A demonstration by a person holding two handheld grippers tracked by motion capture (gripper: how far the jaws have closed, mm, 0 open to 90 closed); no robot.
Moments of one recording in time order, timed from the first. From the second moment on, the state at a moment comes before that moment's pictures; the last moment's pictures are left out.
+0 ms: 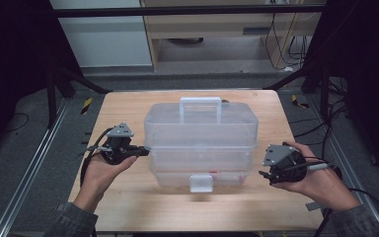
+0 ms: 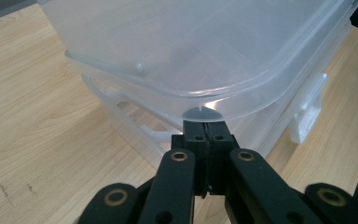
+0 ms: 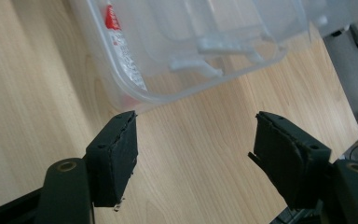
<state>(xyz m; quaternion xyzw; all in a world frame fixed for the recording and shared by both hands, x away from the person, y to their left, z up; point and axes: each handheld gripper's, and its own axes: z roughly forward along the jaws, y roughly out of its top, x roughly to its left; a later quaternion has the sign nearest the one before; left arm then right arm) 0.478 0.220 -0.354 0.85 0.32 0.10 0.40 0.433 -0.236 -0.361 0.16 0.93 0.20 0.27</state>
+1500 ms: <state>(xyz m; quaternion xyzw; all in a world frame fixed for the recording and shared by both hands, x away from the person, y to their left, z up) 0.467 0.229 -0.383 0.86 0.32 0.09 0.38 0.454 -0.266 -0.396 0.23 0.92 0.19 0.26</state>
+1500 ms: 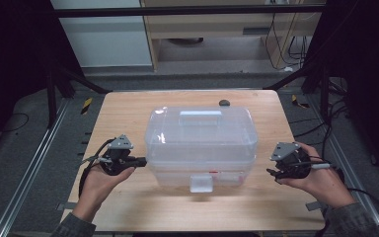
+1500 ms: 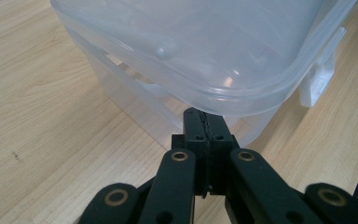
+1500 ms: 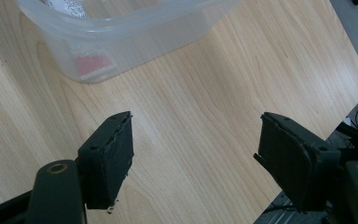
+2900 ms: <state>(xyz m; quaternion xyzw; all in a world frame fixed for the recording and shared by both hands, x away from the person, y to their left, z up) 0.559 0.273 -0.431 0.82 0.40 0.22 0.34 0.556 -0.284 -0.430 0.43 0.82 0.26 0.28</state>
